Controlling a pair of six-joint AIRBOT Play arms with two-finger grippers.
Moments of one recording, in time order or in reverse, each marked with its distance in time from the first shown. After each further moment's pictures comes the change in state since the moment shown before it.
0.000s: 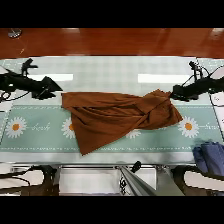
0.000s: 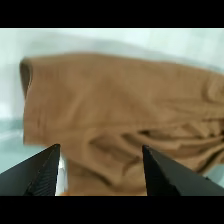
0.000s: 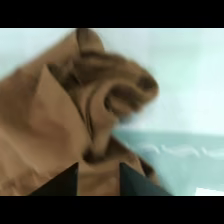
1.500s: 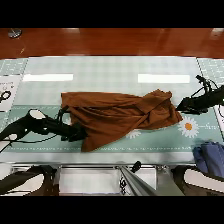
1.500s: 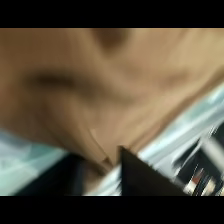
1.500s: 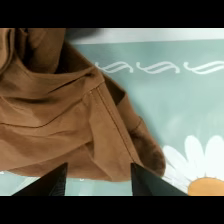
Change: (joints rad) left arm -0.352 0.175 -0.716 -0.220 0.251 0.051; right arm -0.162 0.053 -0.122 0.055 0.137 -0.130
